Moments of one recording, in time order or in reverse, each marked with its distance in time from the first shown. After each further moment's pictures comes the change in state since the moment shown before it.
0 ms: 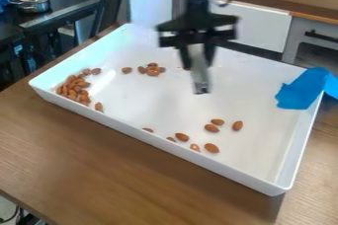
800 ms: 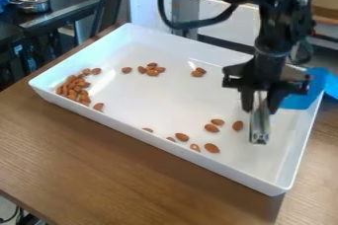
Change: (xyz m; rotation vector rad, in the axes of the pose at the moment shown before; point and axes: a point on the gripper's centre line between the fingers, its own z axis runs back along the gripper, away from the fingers) arm -0.057 -0.070 -0.043 -0.002 -0.052 -0.266
